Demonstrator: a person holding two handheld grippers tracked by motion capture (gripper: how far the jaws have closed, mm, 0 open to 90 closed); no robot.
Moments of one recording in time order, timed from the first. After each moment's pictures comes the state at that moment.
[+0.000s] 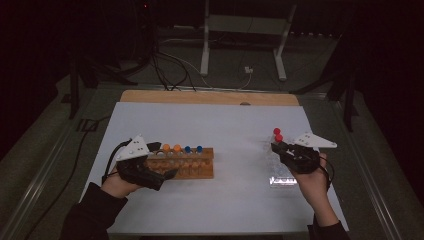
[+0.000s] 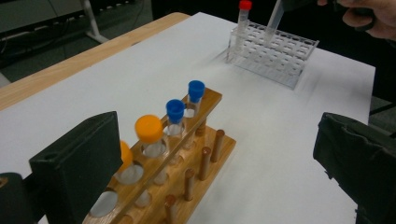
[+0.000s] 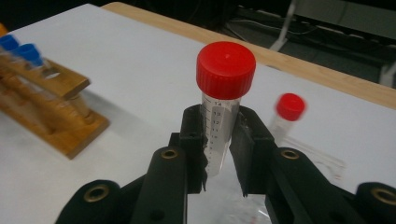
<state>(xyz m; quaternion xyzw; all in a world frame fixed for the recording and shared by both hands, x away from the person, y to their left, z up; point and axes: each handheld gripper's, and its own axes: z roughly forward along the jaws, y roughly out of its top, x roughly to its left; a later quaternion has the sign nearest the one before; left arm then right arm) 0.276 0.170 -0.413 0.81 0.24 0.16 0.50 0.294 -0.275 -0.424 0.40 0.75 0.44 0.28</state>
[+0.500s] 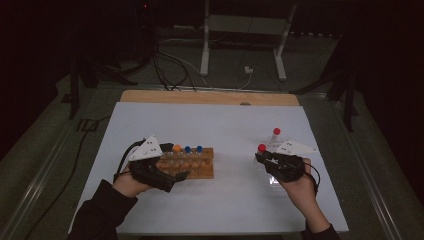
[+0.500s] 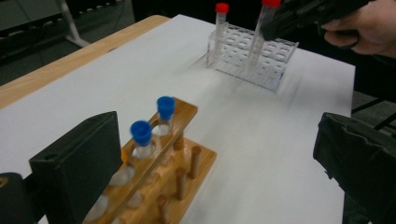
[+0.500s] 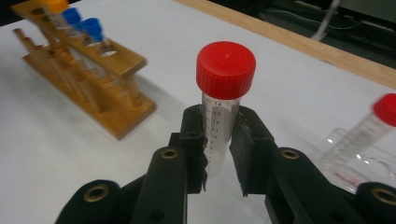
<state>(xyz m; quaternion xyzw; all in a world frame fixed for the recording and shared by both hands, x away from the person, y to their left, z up) 0.278 0.142 -0.413 0.82 0.22 0.14 0.51 0.282 -0.241 -0.435 0.36 0.79 0.44 0.24</state>
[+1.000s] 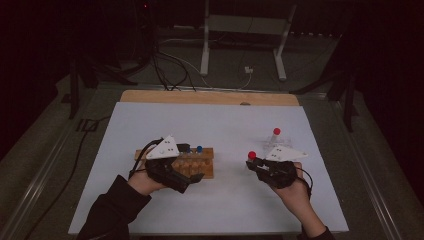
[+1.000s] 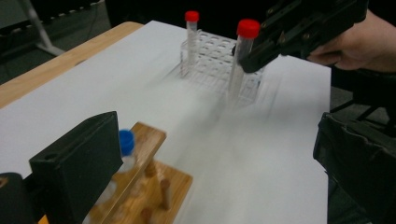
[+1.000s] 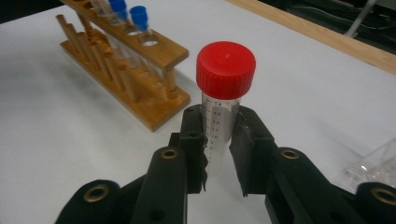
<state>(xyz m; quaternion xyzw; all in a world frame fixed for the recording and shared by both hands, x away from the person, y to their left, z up) 0.282 0.106 -0.408 0.83 0.17 0.12 0.52 0.272 -0.221 -0.439 0.33 0.81 0.44 0.21</state>
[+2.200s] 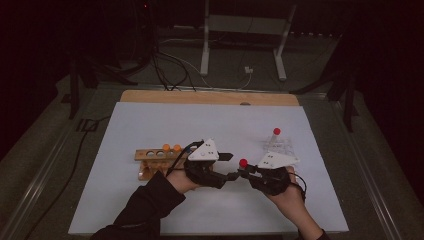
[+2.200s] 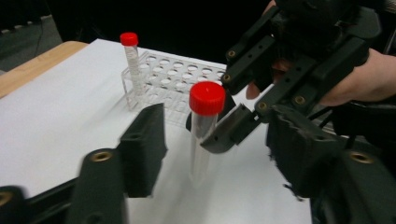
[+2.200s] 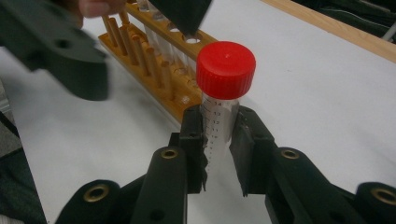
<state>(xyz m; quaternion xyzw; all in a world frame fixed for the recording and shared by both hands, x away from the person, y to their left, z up) 0.290 0.024 -0.421 0.83 0.12 0.08 0.53 0.260 -0.204 -0.442 0.29 0.83 0.44 0.19</state>
